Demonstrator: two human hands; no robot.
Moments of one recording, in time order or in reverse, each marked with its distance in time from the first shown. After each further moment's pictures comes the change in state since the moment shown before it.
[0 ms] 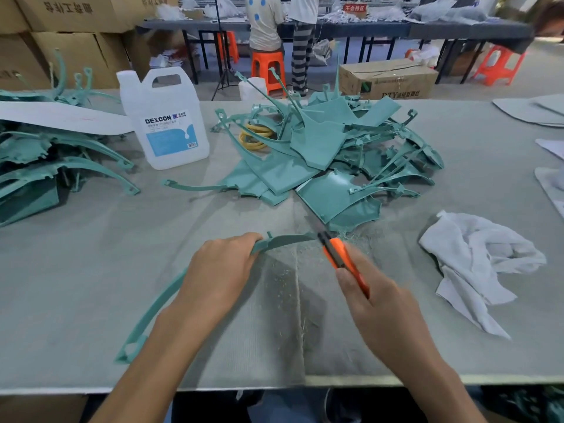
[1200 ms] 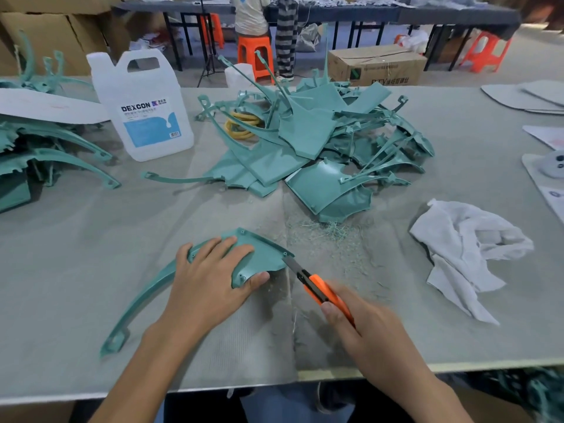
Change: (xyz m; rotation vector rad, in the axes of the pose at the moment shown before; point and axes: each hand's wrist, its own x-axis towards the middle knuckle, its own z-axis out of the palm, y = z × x) left_hand -0.016 -0.029 0.054 0.124 -0.052 0.018; right_hand -0.026 0.024 0.016 -0.006 -0.230 0.001
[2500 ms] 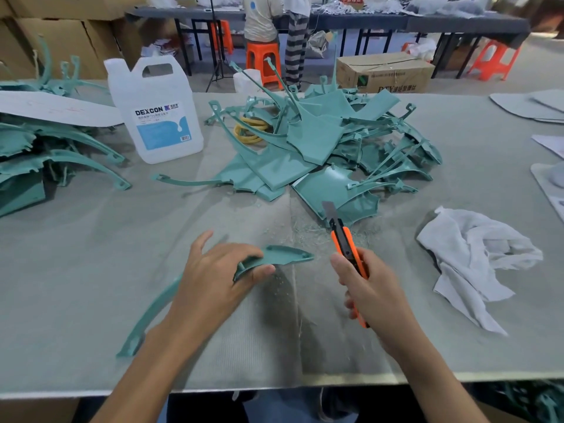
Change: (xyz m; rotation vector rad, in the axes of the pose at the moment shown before) left_hand -0.002 0.006 -0.019 -0.394 0.323 0.169; right_hand 0.045 -0.012 -0.011 0.662 0.153 0.228
